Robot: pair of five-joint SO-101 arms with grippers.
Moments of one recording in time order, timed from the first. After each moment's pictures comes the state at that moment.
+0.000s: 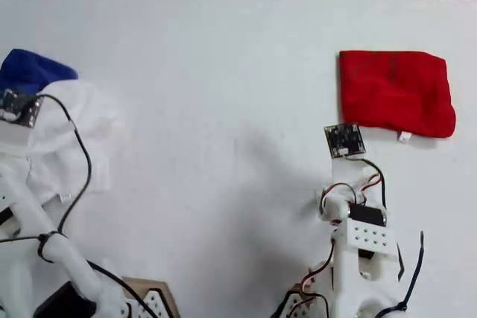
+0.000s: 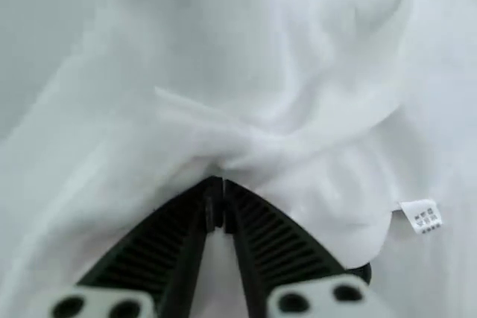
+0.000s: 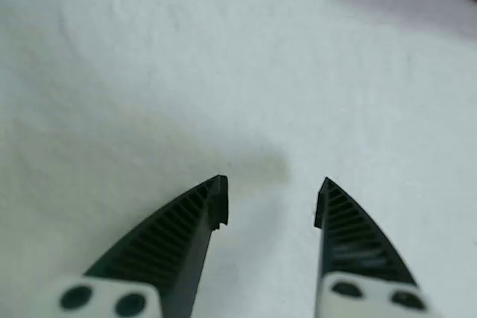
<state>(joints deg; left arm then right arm) -51.5 -28.5 45.0 45.3 -52.4 8.1 -49.5 80.7 37.6 23.0</state>
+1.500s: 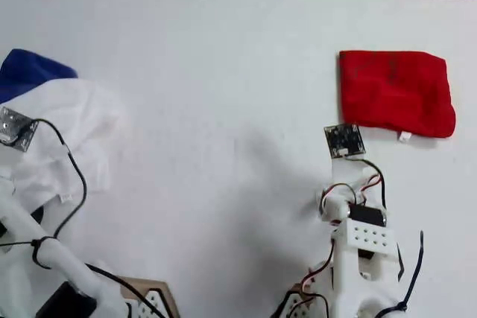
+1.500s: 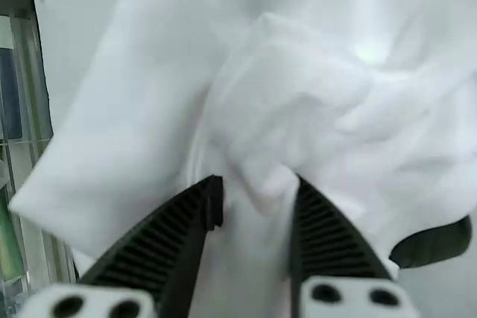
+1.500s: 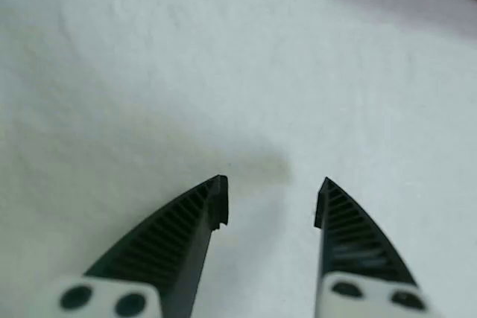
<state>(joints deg) -60.2 -28.5 51.7 34.0 -68.1 8.1 -49.5 80.9 37.6 23.0</state>
